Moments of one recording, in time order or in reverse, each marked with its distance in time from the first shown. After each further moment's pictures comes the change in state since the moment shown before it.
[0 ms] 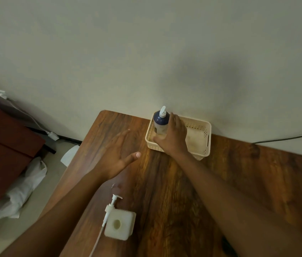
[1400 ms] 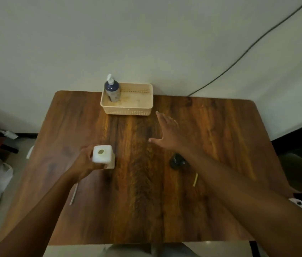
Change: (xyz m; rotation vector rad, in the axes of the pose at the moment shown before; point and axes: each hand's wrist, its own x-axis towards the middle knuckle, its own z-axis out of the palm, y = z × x) left_hand -0.152 -0.024 0.073 -0.414 -0.312 -0.096; right_hand -0.238 0.105 -0.143 -0.082 -0.251 -0.008
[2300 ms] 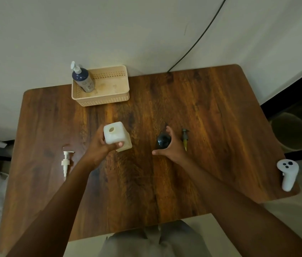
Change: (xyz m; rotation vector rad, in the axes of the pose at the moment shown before) left_hand 0.036 0.065 0.105 -0.212 -0.104 0.087; right_hand -0.104 0.083 0.078 0.741 0.077 0.487
